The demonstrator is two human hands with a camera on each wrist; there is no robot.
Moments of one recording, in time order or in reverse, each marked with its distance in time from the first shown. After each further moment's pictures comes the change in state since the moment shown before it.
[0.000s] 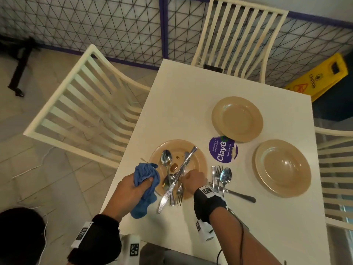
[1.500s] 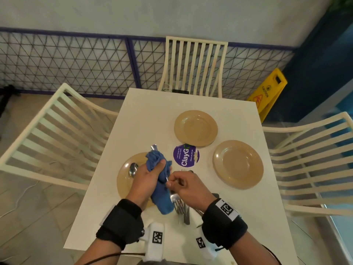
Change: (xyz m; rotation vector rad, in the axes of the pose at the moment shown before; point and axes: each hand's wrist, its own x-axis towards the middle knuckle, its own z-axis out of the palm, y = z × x) left_hand -0.055 0.113 0.124 -0.467 -0.061 0.249; right_hand -0.130 0.072 -0.116 0.488 0.055 -0.610
